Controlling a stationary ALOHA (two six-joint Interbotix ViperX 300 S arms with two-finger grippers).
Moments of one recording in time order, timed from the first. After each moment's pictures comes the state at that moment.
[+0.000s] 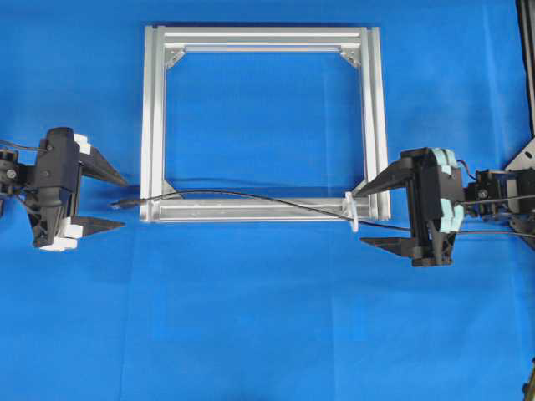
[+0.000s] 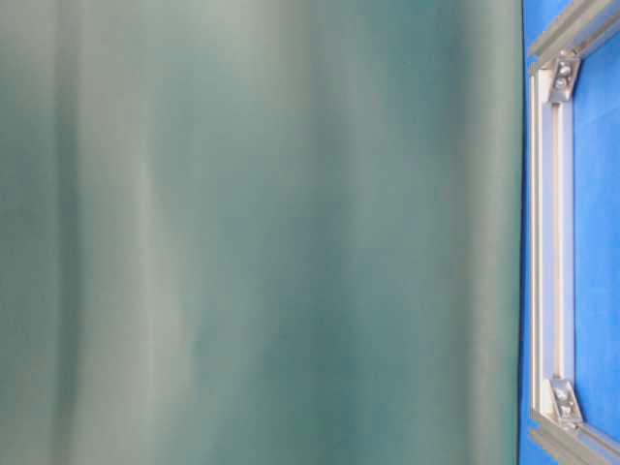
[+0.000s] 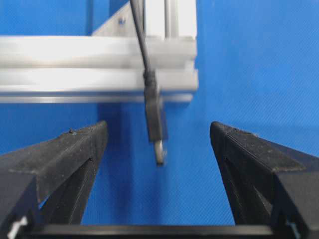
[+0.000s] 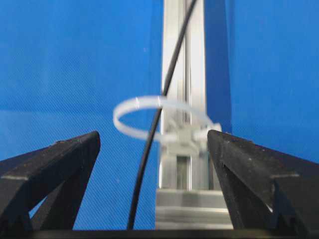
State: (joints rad) left arm -0.10 -0.33 1.31 -0.08 -0.33 -0.04; right arm 0.19 -0.23 1.22 0.26 -0.49 -0.01
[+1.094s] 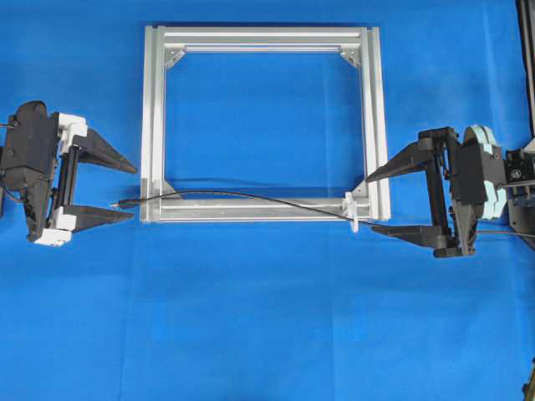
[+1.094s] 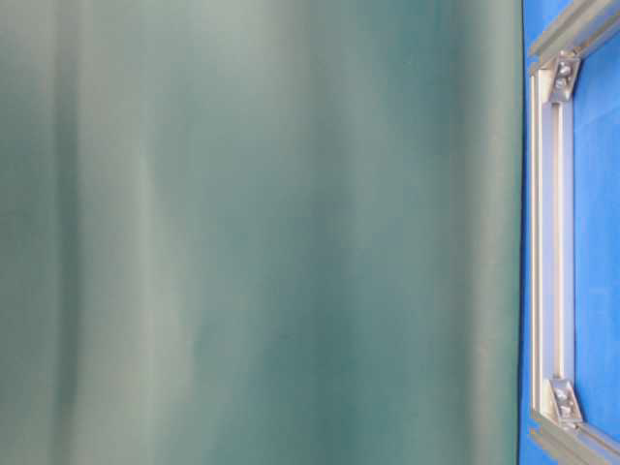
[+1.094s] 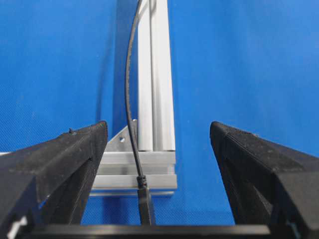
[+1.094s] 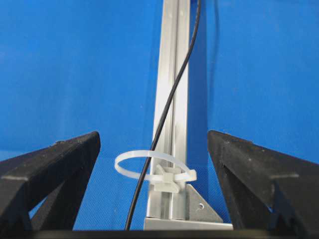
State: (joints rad) left arm -0.08 -0.55 1.24 -0.08 -0.23 -0.02; right arm 0.14 -0.49 1.19 0.25 -0.30 -0.08
